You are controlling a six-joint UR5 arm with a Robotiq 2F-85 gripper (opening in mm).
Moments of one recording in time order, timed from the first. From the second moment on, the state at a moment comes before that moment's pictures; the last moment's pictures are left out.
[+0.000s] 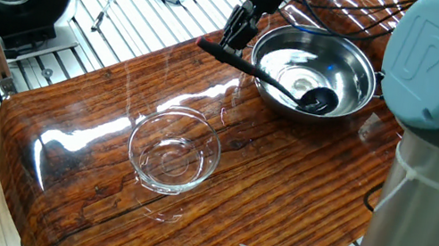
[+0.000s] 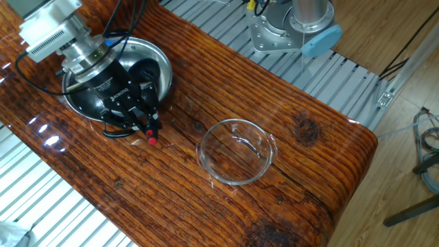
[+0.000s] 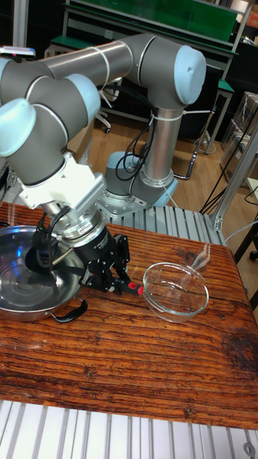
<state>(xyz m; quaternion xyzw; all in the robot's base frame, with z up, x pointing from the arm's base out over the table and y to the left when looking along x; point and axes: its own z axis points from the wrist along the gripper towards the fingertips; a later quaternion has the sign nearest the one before) 0.592 0.011 0.130 -0.43 0.84 0.31 0.12</state>
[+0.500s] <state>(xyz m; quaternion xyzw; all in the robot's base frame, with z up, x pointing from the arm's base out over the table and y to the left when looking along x) 0.601 -0.005 0.121 -0.44 0.85 0.27 0.13</state>
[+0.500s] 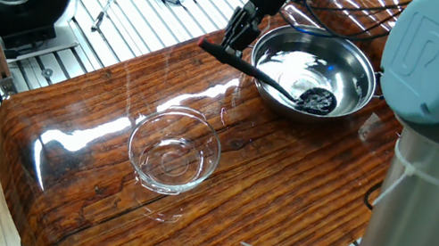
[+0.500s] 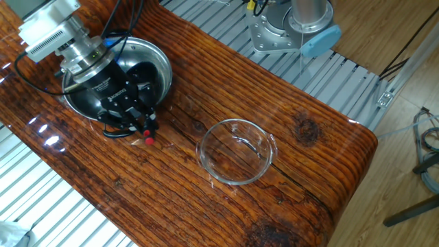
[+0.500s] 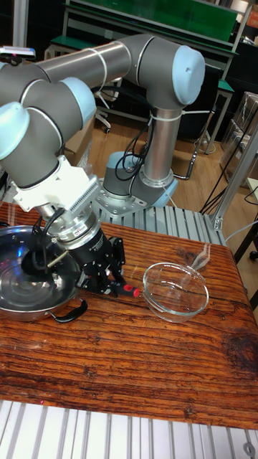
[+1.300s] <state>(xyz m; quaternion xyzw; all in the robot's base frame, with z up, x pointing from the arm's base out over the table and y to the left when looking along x) 0.664 -0.020 0.154 -0.40 0.88 0.14 0.21</state>
